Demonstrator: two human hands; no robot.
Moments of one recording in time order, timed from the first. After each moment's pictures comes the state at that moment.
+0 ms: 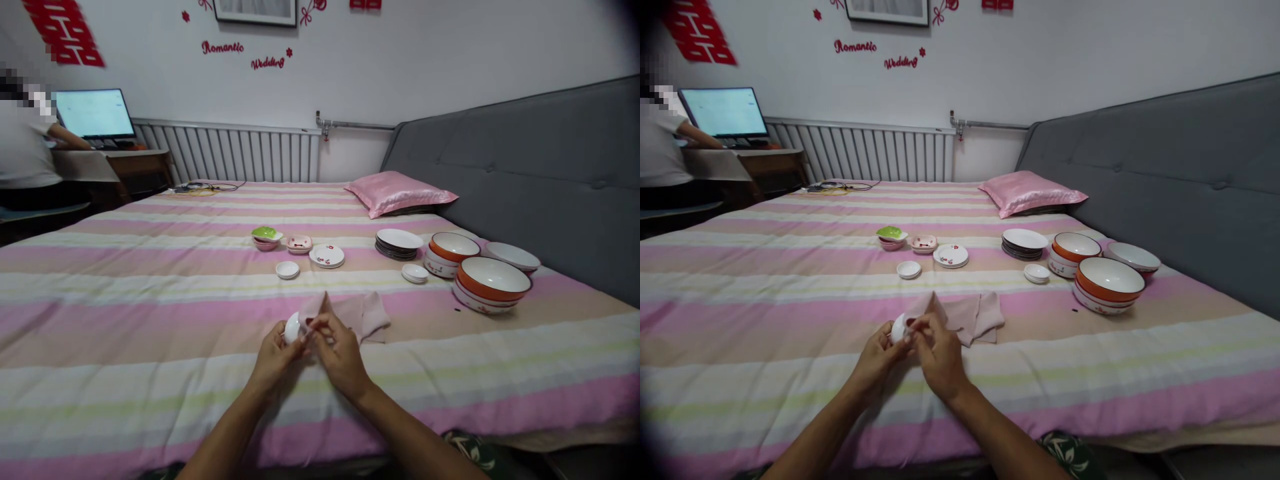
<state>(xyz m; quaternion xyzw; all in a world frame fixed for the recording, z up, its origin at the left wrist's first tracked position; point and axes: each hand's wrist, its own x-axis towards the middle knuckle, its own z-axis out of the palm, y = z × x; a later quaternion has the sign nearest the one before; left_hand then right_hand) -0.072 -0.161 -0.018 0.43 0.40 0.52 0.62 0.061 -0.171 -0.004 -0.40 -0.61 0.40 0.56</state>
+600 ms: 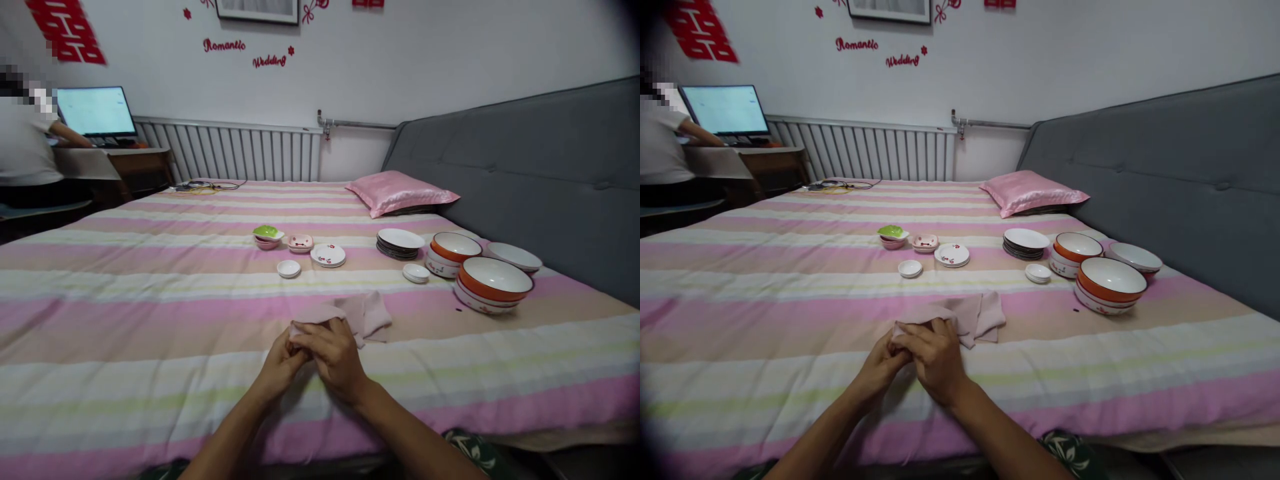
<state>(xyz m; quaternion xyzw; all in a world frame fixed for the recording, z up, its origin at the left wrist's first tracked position) -0.068 -0.170 -0.012 0.50 0.35 0.49 0.62 0.061 -0.174 -0.013 -0.38 -0.81 0.02 0.44</state>
